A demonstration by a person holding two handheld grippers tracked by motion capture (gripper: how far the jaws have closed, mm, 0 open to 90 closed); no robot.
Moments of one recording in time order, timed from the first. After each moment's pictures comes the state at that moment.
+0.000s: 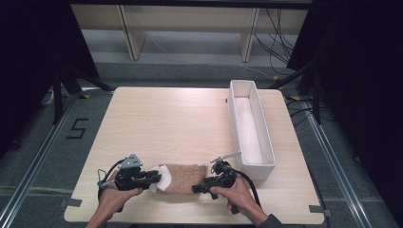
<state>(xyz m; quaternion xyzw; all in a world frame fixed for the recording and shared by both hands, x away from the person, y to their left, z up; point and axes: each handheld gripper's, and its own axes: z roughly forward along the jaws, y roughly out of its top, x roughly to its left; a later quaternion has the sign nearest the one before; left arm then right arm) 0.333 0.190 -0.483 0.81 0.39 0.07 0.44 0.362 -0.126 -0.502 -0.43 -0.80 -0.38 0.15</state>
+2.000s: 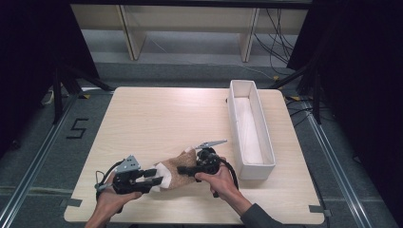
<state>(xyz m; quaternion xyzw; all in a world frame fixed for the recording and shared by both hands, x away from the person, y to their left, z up) 0.318 0.191 -0.471 0.81 0.36 0.09 0.46 0.394 -0.080 -0.484 -0.38 -0.80 -0.45 0.09</state>
